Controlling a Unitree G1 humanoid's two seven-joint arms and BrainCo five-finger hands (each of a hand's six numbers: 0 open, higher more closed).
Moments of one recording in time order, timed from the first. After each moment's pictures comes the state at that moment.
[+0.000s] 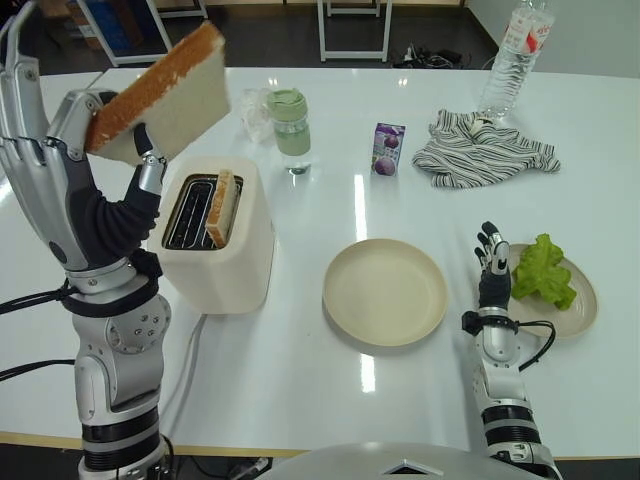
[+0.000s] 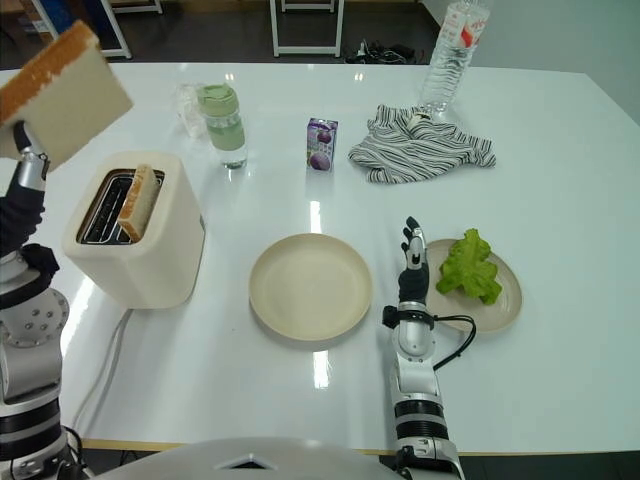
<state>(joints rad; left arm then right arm) -0.03 0.42 0.24 -0.57 0.61 -0.27 0.45 -0.01 -0.04 -0.10 0.28 -0.05 -0.36 -0.14</state>
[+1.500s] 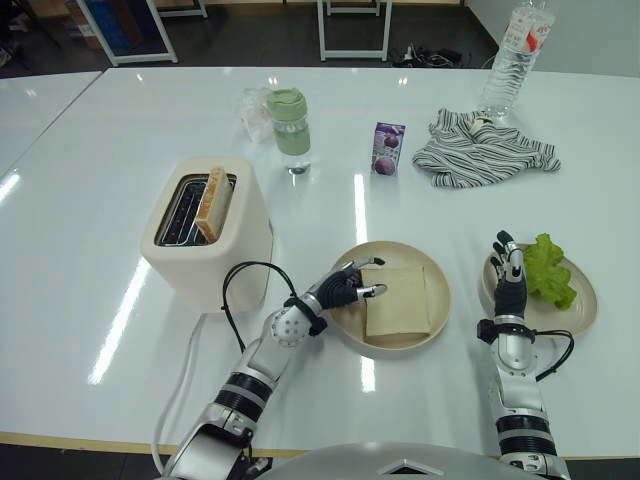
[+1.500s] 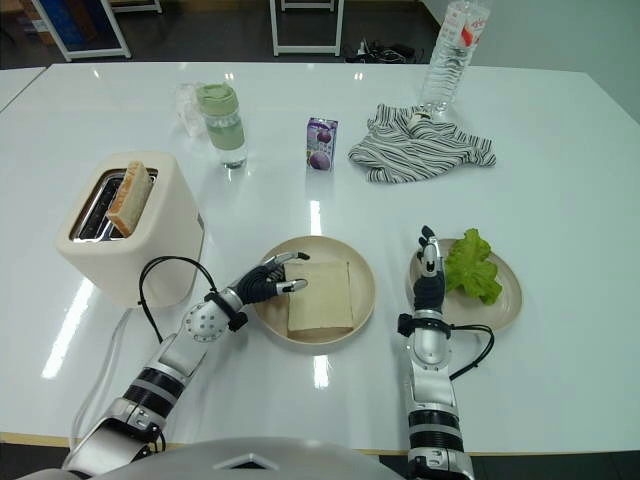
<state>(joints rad) -0.18 0.21 -0.35 0.32 0.42 -0.31 -0.15 0.05 -0.09 -0.13 0.23 -0.06 -0.31 -0.12</state>
